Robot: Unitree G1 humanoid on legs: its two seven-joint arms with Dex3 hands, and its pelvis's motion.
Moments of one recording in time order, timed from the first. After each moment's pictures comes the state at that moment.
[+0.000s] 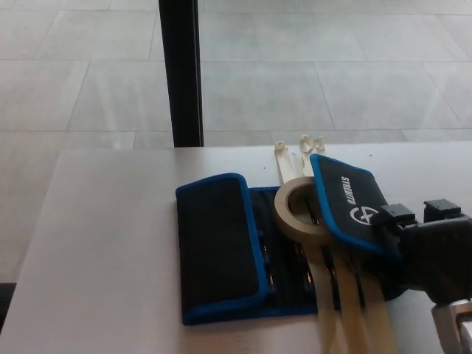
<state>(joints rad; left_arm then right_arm) -0.29 0.58 0.50 1.23 -0.17 -0.04 0.21 -0.53 -0.43 0.49 0.88 -0.85 -0.13 -1.00</state>
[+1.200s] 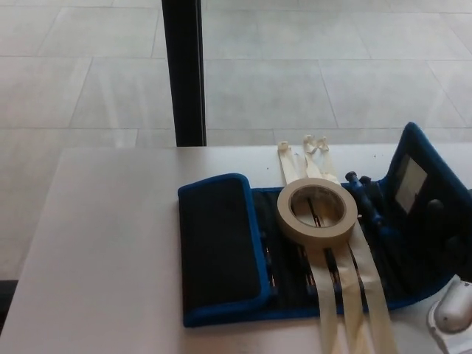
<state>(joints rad) -0.29 0.57 0.49 1.23 -0.17 -0.04 0.21 -0.51 -0.19 -0.17 0.82 -0.44 -0.22 -0.91</state>
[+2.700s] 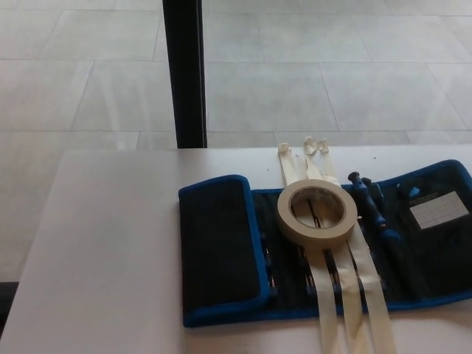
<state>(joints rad) -0.28 0.61 0.51 1.23 -0.18 -0.04 0.20 -0.39 -0.74 -0.99 1.14 0.10 -0.04 -0.49</state>
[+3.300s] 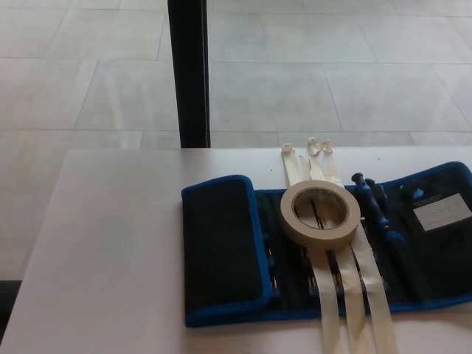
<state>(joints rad) -0.28 0.62 0.52 1.24 -0.20 -0.04 0.19 -0.24 -0.56 -0.85 1.18 0.16 -0.24 -0.39</state>
